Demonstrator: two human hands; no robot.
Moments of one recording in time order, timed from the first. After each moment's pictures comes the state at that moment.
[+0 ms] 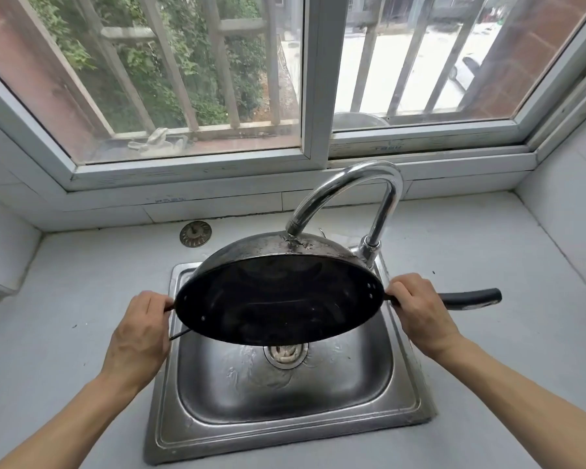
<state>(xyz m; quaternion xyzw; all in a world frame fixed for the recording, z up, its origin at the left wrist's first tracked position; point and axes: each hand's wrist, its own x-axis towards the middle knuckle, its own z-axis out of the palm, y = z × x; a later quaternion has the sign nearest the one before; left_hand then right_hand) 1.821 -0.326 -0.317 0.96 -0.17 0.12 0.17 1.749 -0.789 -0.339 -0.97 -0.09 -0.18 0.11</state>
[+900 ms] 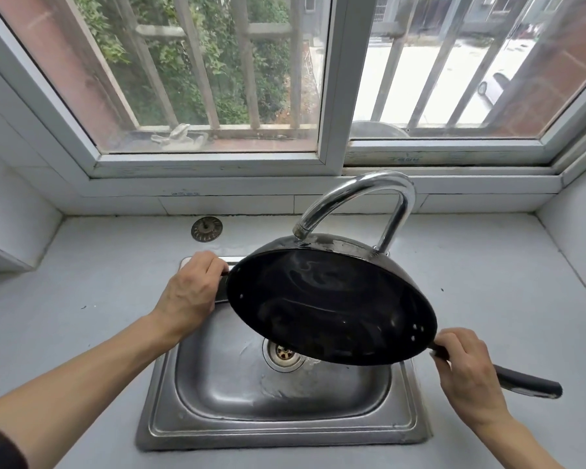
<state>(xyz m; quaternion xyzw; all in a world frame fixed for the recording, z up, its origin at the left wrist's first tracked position) 1.861 -0.390 -0.297 0.94 -0.29 0.11 0.12 1.677 -0.822 -0.354 -0.97 0.01 -0.17 0.15</state>
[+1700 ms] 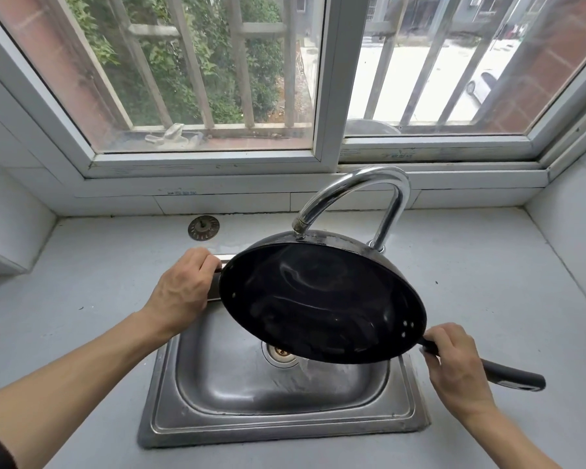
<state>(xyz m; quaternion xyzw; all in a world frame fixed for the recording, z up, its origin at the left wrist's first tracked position) 1.859 -0.381 -0.287 0.94 -0.31 0.13 0.09 1.669 -0.801 -0.347 -0.97 0.05 -0.14 0.18</state>
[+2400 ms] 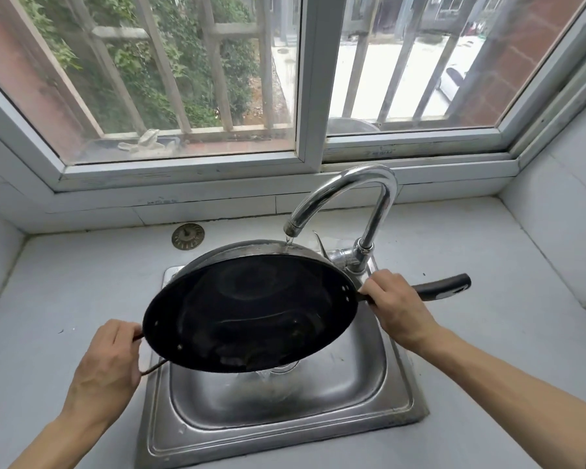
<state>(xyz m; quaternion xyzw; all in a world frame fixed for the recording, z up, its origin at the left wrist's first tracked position) 1.791 -0.295 -0.322 0.97 -0.12 0.10 0.17 1.764 -0.762 -0.315 -0.97 -0.15 -0.14 0.12</state>
